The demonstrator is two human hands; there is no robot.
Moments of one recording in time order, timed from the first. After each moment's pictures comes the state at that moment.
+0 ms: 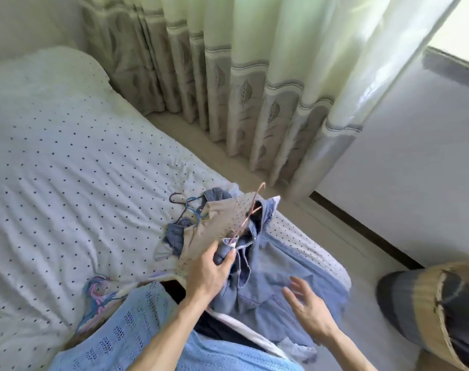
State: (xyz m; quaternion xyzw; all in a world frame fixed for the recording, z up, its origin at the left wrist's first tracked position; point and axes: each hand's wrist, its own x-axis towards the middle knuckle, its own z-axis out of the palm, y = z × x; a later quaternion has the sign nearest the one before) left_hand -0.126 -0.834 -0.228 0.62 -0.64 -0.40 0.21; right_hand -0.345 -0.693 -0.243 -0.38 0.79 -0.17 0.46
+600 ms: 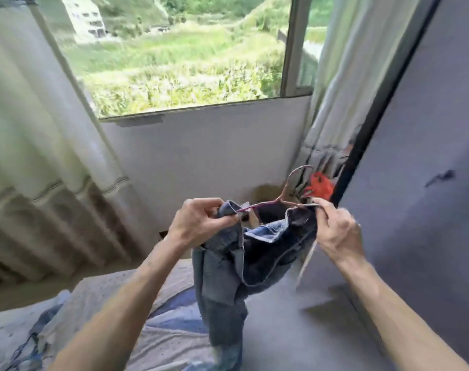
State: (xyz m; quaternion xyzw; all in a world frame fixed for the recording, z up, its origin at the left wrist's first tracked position) left_hand -0.391 -0.597 0.006 0.00 -0.90 -0.43 0.12; right_hand -0.470 -0.302 -0.041 -0.10 0.91 -0.30 -0.25
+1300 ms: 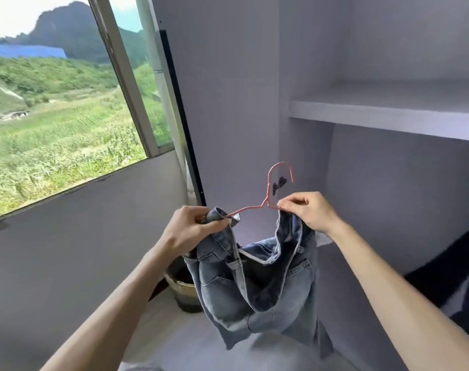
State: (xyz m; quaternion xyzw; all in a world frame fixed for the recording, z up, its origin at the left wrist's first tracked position) left_hand -0.495 -0.322 0.095 -0.22 -0.88 -0.42 0.00; right_hand -0.465 -0.018 0.071 0.03 0.87 -0.49 -0.10
